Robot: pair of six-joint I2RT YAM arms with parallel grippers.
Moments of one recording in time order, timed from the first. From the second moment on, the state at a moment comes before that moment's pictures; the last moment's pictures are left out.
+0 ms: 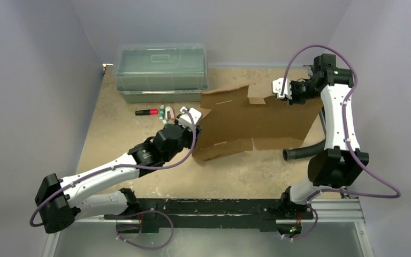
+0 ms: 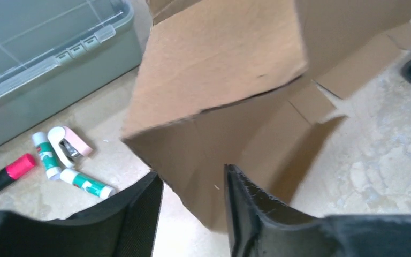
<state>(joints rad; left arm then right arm) -0.95 1.08 0.77 -0.03 -0.40 -0.06 -0.14 1.60 1.75 -1.34 -0.64 -1.75</state>
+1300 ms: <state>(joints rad) -0.81 1.05 1.05 -0.15 0.14 0.38 -0.01 1.76 1.96 -1.36 -0.62 -1.27</state>
